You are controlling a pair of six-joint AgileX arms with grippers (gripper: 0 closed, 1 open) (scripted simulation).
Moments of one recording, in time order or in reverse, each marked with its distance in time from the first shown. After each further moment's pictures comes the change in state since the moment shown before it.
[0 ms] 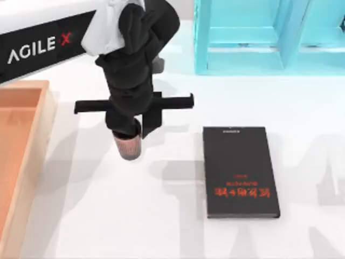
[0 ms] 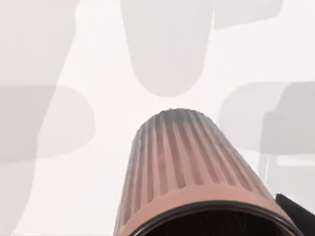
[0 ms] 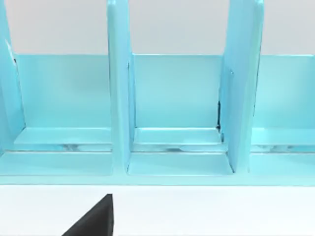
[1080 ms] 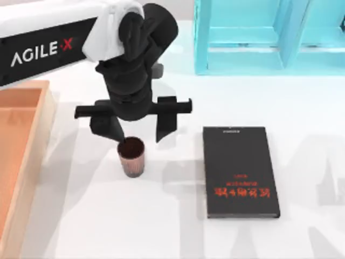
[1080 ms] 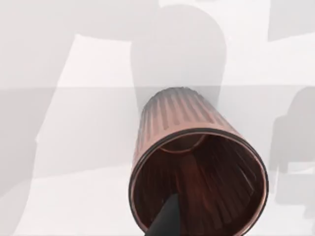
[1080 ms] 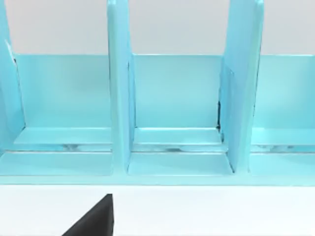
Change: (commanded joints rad) left arm 0.002 0.003 -0.036 0.037 0.001 0.002; right arm 0.000 0.000 0.000 0.000 0.000 0.000
